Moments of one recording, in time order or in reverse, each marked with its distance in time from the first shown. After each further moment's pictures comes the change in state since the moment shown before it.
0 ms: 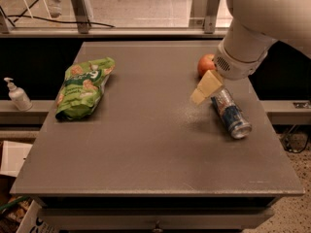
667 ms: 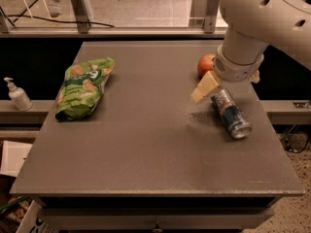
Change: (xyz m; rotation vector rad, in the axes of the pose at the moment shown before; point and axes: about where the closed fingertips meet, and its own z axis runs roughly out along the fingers) arm 0.002 -0.011 0.027 0.014 0.078 0.188
